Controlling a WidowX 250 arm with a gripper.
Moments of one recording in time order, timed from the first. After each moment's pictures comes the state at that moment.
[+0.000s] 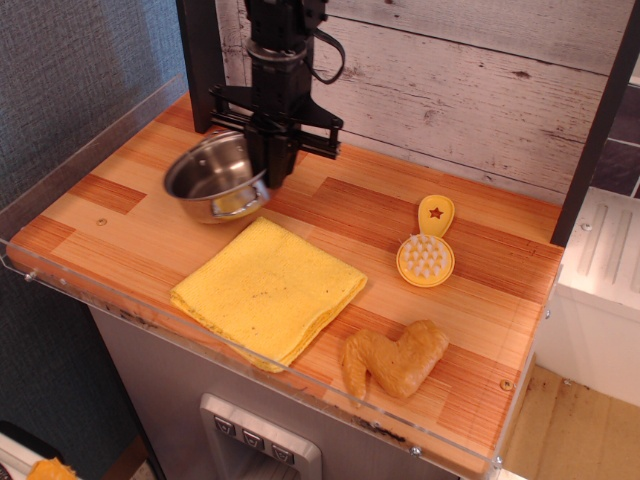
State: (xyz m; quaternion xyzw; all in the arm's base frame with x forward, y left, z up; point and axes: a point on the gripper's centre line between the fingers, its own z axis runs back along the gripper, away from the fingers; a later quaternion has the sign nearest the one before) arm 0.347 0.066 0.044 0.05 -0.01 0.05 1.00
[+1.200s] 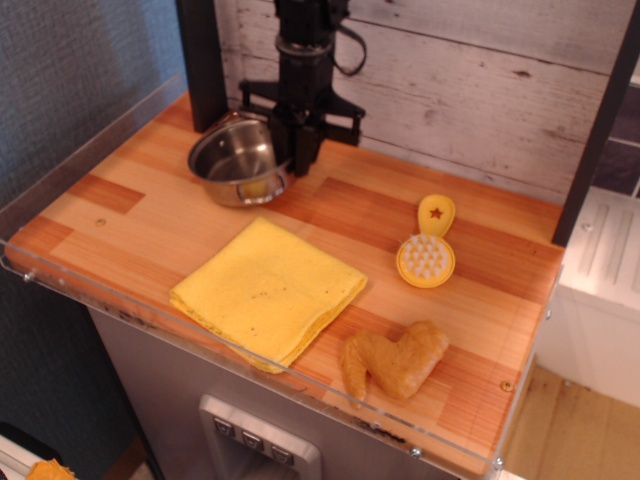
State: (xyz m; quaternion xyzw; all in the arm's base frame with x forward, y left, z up) arm 0.374 0.061 0.032 0.04 0.00 0.07 1.00
